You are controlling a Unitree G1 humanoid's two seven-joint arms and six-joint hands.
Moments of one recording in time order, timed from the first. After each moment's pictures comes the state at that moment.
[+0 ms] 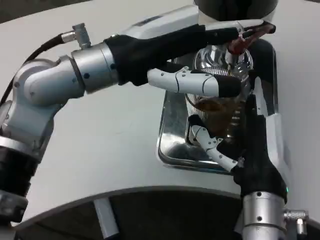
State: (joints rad) left arm -1.06 0.53 -0.18 0.44 0.05 -0.58 -0.77; right arm -0.17 0.05 0.32 -0.31 -0.55 0.32 -0.43
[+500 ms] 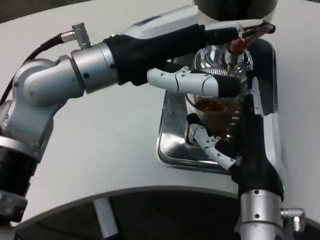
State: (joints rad) left arm -1.06 0.53 -0.18 0.44 0.05 -0.58 -0.77; right arm -0.19 0.06 0.32 -0.27 -0.52 0.31 -0.44
